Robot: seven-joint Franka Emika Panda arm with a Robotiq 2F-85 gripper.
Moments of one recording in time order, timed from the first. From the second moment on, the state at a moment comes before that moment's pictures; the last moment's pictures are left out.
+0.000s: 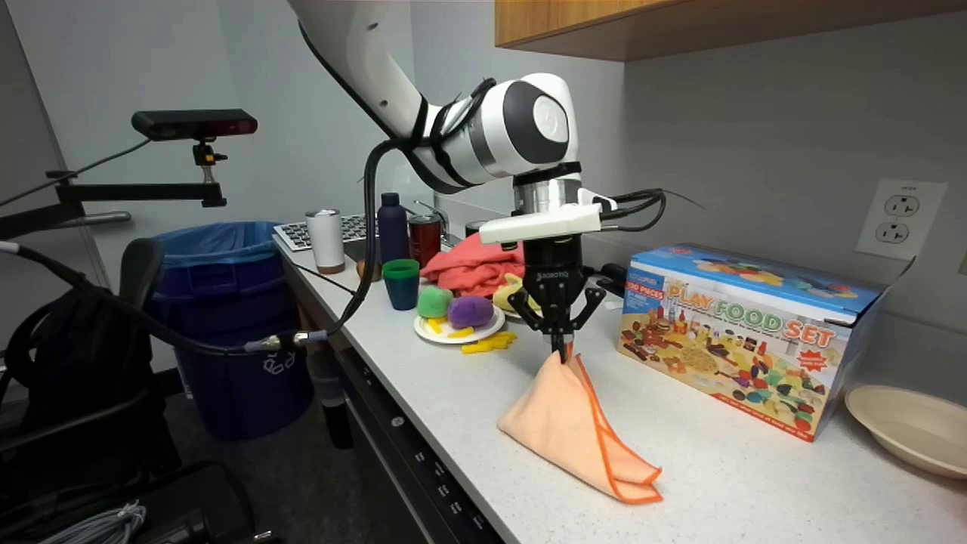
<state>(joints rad) 0.01 0.28 -0.03 -1.95 -0.36 2.02 -0.25</state>
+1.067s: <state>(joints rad) -0.07 0.14 -0.07 -2.16 -0.24 1.76 -0.23</state>
